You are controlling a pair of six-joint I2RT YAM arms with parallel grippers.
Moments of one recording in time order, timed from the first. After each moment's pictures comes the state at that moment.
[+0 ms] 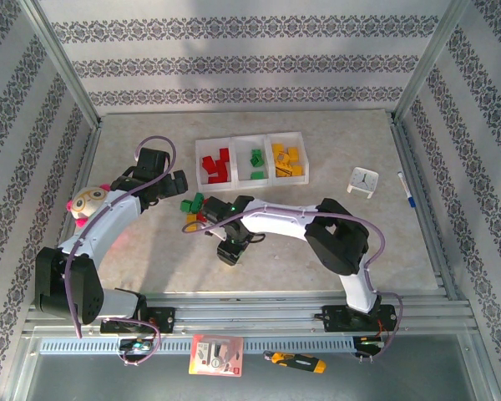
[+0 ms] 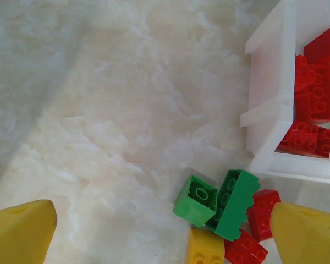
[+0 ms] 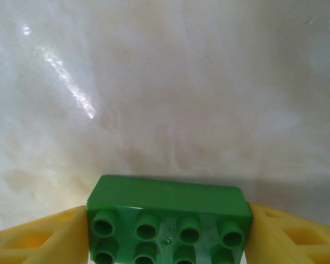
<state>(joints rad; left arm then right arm) -0.18 1.36 1.01 -0.58 -0.17 -0.45 1.00 2.02 1.44 -0.88 -0.06 0.00</state>
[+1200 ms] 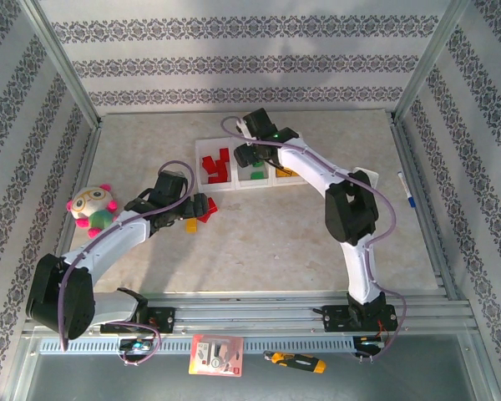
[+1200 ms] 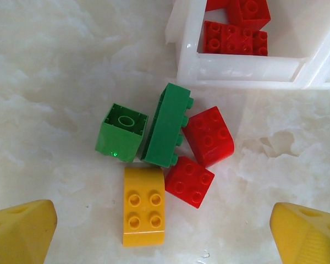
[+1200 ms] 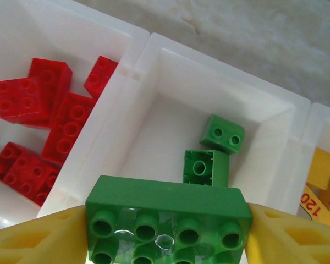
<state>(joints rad) -0.36 1.28 0.80 -0.45 -0.08 -0.50 0.55 2.16 1.89 -0.63 0.05 0.02</state>
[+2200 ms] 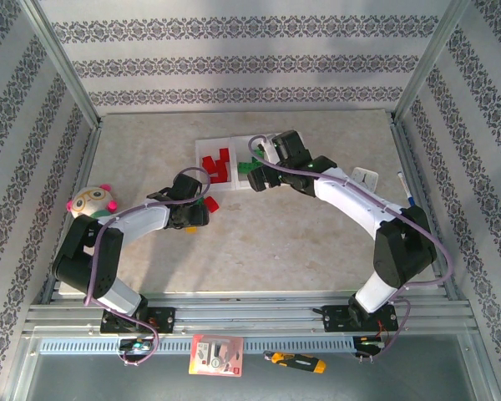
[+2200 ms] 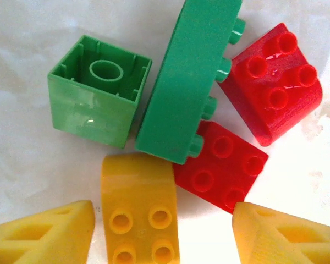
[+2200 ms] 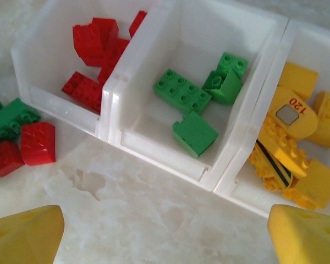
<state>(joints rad) -0.37 1.55 0.83 -0.43 -0.05 -0.48 0.55 1.64 1.29 -0.47 -0.04 0.07</state>
